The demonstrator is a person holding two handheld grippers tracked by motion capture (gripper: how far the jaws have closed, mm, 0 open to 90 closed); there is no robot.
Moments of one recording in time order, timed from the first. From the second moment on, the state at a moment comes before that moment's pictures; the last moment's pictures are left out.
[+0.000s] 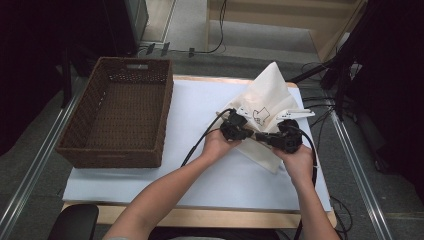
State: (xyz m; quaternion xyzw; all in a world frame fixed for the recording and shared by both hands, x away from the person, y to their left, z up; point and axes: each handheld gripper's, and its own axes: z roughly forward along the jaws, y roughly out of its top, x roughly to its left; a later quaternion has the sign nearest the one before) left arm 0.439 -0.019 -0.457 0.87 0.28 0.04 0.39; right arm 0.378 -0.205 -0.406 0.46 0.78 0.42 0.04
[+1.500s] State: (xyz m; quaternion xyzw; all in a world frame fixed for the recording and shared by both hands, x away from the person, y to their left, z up) left arm 0.452 0.016 -0.438 0.86 0.31 0.06 0.41; right arm 0.384 -0.205 -0.415 0.46 0.78 0.43 0.04
